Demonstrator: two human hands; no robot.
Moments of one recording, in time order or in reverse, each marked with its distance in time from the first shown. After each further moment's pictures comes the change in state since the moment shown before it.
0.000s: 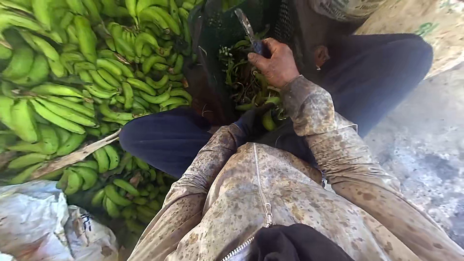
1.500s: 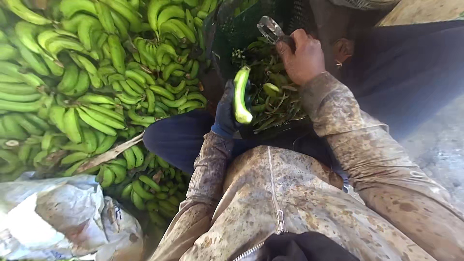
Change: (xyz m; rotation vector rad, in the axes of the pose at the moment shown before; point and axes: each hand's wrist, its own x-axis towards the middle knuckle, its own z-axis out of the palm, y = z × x) left_hand -0.049 0.057 -0.074 -0.142 -0.039 0.486; right_hand 0.000 0.007 -0.019 -0.326 0.087 0.157
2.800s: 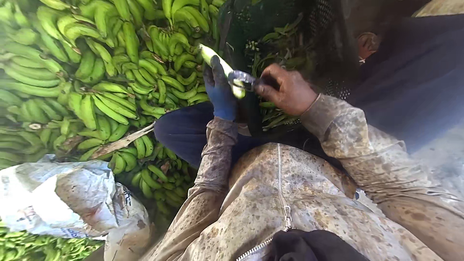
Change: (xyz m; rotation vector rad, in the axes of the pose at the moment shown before) left_hand 0.020 0.031 -0.004 0.440 0.670 0.681; right_hand -0.072 -0.053 0.015 0.046 -0.351 -0.424
